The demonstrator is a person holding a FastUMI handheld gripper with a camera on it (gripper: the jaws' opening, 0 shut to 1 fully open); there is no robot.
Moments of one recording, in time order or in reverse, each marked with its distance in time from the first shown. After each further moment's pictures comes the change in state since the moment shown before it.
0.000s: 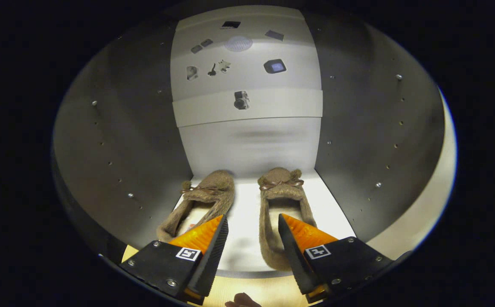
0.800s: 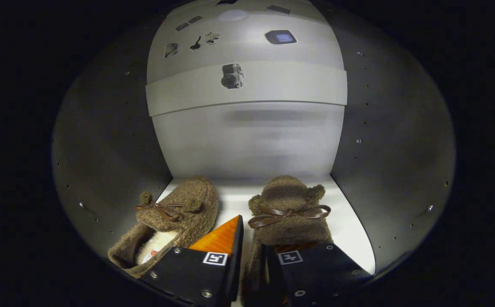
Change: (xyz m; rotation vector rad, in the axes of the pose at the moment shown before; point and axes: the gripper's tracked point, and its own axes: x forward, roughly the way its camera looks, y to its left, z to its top) arm 0.113 -0.007 0.004 -0.021 0.046 0.033
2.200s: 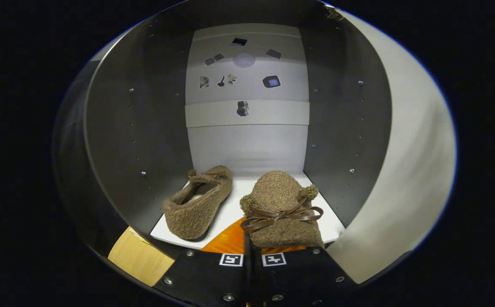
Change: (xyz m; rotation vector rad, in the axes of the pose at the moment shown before) arm -0.134 0.001 -0.027 -0.024 -0.154 -0.057
